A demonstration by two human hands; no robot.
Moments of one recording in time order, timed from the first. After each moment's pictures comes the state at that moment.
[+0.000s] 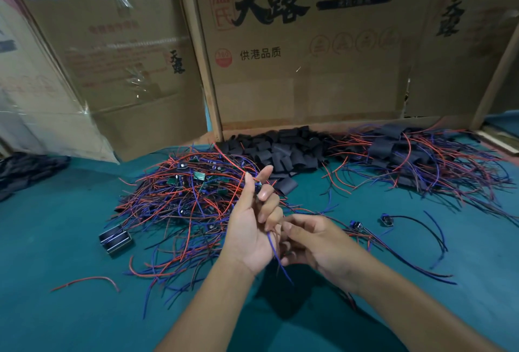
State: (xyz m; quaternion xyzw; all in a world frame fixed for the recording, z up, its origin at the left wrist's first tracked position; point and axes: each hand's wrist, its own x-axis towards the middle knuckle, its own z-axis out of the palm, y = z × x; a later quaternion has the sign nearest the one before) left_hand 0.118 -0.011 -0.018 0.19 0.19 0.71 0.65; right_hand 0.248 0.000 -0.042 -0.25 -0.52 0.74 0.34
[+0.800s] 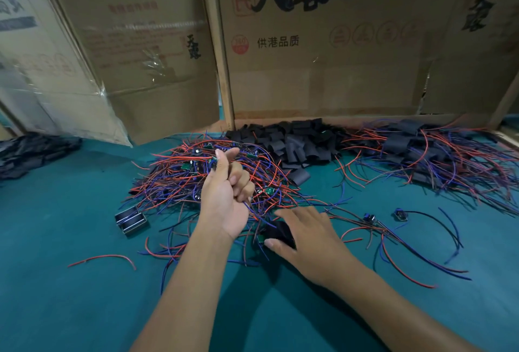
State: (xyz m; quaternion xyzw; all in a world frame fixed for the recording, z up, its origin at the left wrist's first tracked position) left_hand 0.056 -0.008 -0.005 0.23 0.29 0.78 0.51; right_hand 0.221 0.000 -0.067 -0.42 -0.89 0.06 0.16
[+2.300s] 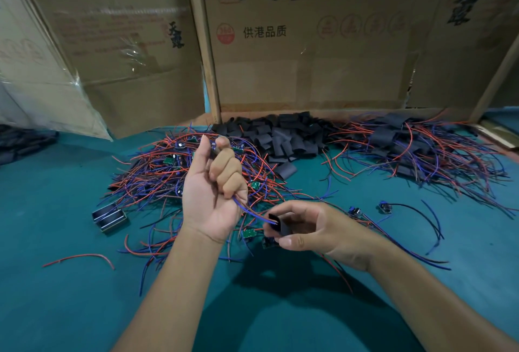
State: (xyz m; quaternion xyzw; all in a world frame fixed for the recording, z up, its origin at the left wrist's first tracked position) left_hand 0.066 -0.027 0.006 0.12 -0.05 0.66 0.74; right_hand 0.267 0.005 -0.037 -0.23 -0.68 0.66 0.23
